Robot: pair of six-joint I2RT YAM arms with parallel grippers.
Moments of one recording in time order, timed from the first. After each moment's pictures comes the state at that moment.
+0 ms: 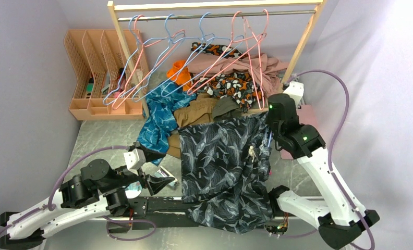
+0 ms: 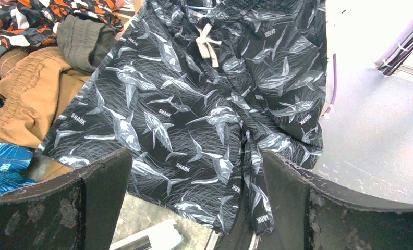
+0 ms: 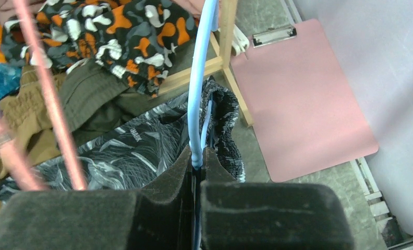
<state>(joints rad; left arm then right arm) -1.15 0.24 0.56 -0.37 0.00 -0.14 0.54 0.97 1.24 -0.86 0.72 0.40</state>
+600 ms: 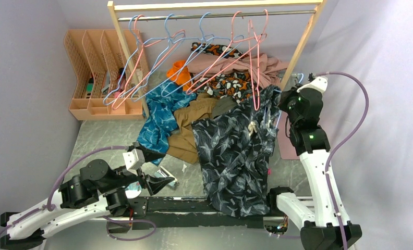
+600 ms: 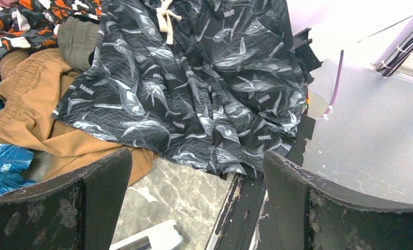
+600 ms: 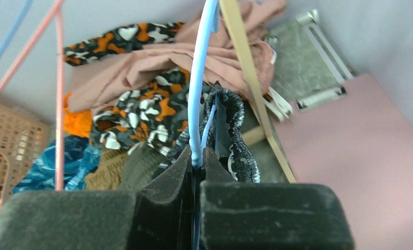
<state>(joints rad) -1.15 0.23 0.56 -0.37 0.00 -0.14 0.09 0.92 1.08 -0.40 0.26 0.38</state>
